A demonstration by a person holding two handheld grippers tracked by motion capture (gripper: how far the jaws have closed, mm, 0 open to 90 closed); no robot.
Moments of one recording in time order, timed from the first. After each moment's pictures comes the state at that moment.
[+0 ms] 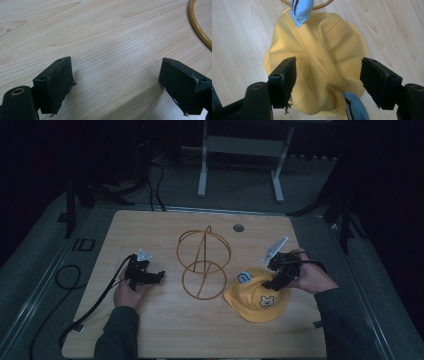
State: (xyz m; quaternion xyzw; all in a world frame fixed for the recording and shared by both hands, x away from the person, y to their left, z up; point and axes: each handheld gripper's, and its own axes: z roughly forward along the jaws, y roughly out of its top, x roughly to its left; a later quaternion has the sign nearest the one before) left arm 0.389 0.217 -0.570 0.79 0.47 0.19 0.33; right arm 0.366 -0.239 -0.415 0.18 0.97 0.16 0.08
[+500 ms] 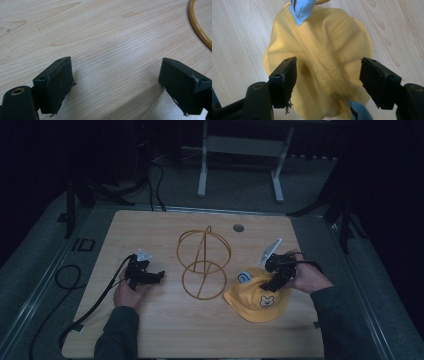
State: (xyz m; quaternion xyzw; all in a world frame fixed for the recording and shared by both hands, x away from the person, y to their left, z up) left arm 0.389 0.217 -0.570 0.79 0.47 0.19 0.33; right arm 0.371 -0.232 -0.426 0.17 0.97 0.13 0.07
